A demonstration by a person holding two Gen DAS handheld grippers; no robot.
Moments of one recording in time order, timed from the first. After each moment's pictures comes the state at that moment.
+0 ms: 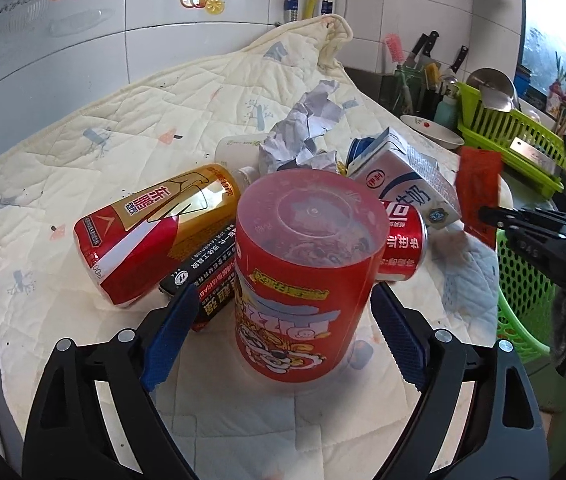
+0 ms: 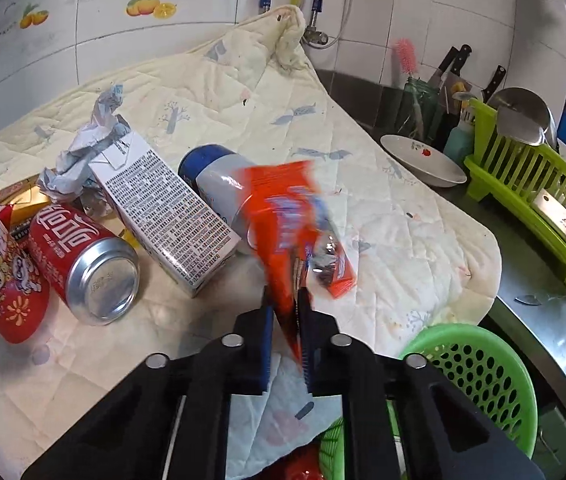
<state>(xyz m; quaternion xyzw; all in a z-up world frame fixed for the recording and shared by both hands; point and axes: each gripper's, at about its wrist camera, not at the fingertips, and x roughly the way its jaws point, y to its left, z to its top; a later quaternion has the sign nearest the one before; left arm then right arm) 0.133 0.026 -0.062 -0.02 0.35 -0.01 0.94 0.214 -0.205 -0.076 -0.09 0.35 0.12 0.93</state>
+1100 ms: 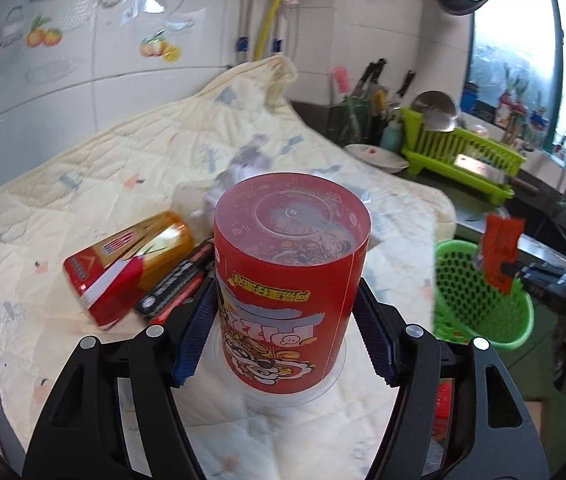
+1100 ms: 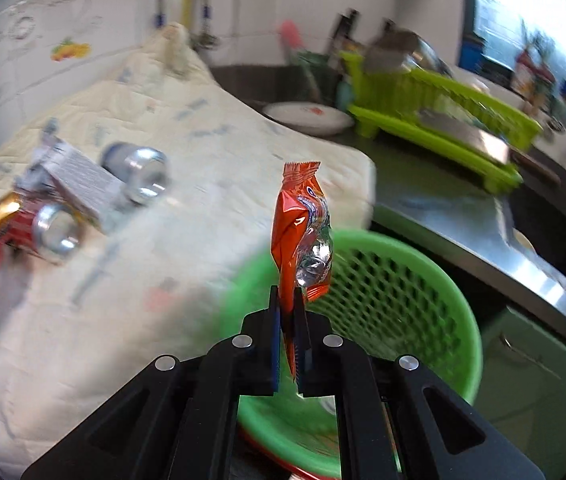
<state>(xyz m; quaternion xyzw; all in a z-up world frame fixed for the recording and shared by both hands) 0.096 0.002 -0.021 -0.02 0.29 -0.10 0.95 0.126 -0.335 -0.087 -0.01 0.38 -0.01 0.93</state>
